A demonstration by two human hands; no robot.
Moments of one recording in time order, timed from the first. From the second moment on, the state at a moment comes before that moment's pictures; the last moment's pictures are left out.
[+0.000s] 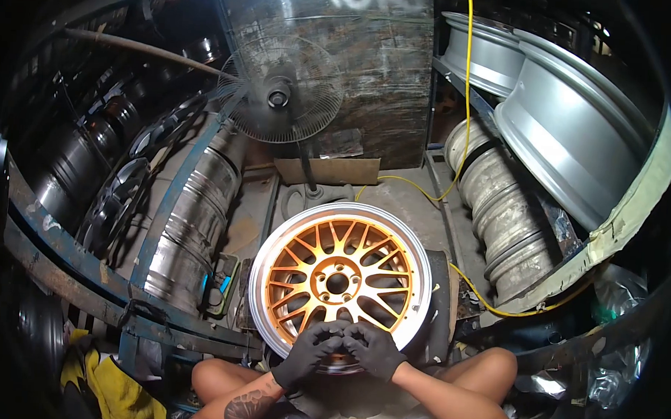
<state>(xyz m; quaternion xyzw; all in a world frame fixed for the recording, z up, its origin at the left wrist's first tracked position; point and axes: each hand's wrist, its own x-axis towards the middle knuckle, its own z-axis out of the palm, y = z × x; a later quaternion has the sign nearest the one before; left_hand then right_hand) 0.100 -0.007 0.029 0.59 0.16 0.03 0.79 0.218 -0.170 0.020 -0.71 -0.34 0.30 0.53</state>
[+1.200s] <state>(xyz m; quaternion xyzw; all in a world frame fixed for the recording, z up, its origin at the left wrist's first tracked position) 0.115 0.012 0.022 0.61 0.16 0.06 0.77 0.233 -0.157 0.017 -0.72 -0.29 0.31 0.55</state>
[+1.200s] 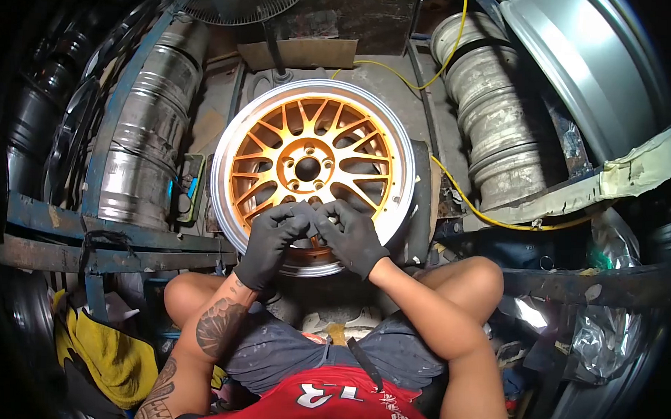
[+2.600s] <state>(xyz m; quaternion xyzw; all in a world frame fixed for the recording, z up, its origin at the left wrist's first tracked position) 0.109 -0.007 0.034 0.76 0.07 0.09 0.64 0.221 -0.166 0.014 -0.60 -0.26 0.44 0.61</state>
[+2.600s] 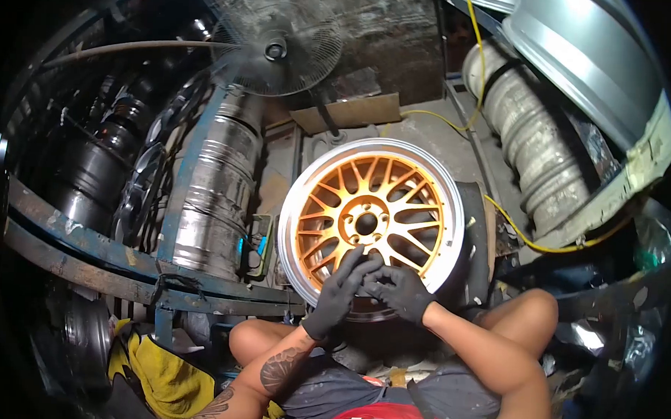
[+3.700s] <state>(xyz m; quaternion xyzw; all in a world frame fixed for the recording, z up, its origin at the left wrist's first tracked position) 0.093 0.003 0.018 0.67 0.17 0.07 0.72 0.220 -0.171 0.008 -0.62 -0.25 0.47 0.58</state>
